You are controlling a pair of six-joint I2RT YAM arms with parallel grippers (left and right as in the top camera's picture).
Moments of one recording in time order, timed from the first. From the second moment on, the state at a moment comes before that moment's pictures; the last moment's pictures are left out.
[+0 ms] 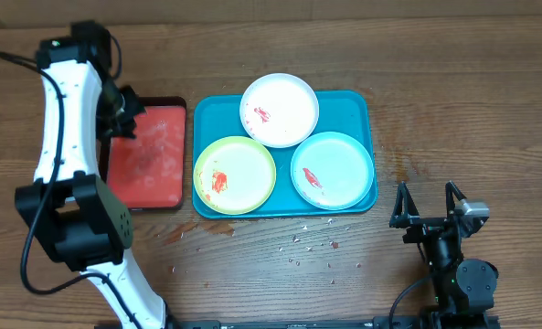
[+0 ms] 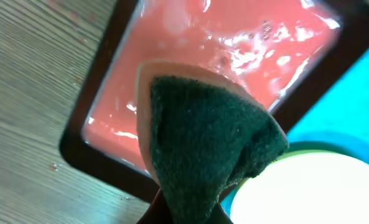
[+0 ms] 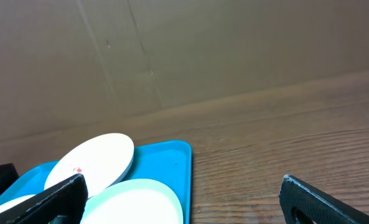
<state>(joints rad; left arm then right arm) 0.16 2.05 1.96 -1.46 -0.06 -0.41 0.06 0.01 0.02 -0.04 -0.03 0.25</state>
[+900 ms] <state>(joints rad) 0.01 2.00 2.06 -1.67 0.16 -0.25 0.06 0.01 0.02 -0.04 -0.03 0.25</state>
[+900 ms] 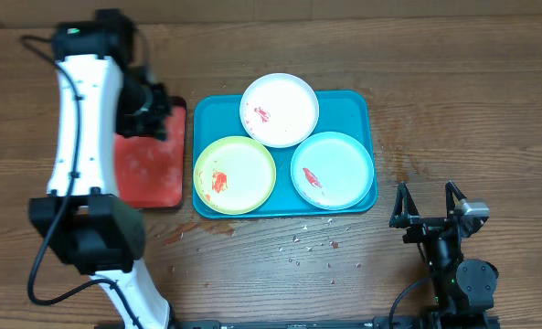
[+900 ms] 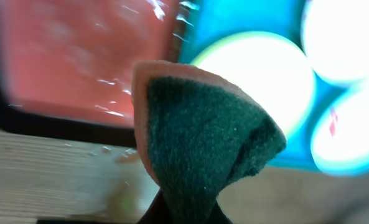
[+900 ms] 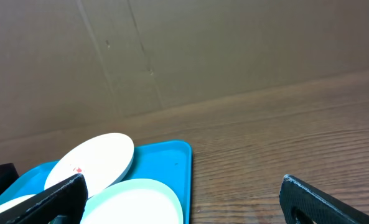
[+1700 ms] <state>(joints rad) -0.36 2.00 1.48 -1.13 0.13 -0.43 0.06 0.01 0.02 -0.03 -0.03 0.25</state>
